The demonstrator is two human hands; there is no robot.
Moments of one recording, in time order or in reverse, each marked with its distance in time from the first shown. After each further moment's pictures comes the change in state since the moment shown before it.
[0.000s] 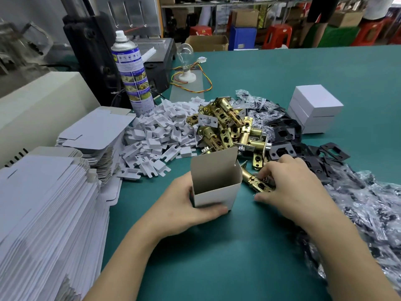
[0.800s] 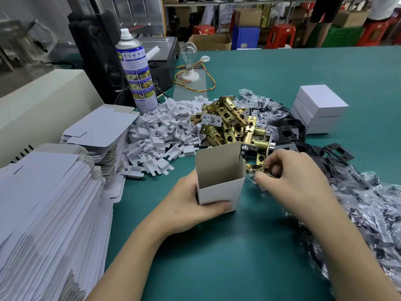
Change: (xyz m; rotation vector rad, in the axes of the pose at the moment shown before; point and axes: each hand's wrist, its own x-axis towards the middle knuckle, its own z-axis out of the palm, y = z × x) left_hand 0.003 -0.010 0.003 -0.022 0.007 -0.035; right_hand 0.003 -0.003 0.003 0.364 0.272 -0.002
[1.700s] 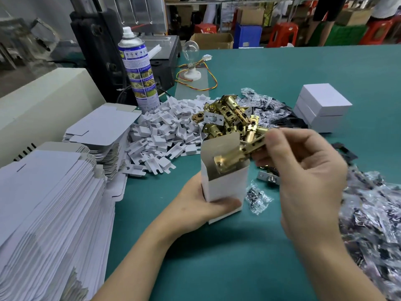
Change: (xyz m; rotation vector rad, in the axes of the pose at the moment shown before) left_hand 0.004 0.003 0.015 -0.184 -0.016 0.007; right_hand -0.034 -0.048 0.002 1.156 0.402 -0.166
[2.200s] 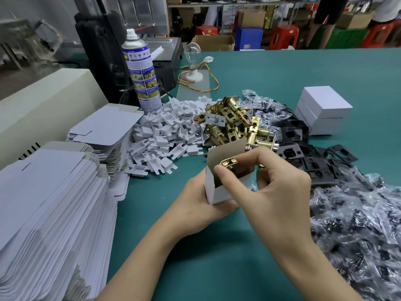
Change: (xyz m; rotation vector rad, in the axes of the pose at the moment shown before) left_hand 0.002 0.002 0.000 0.115 0.007 0.086; right_hand -0.019 0.010 0.012 -0.622 -0.180 -0.263
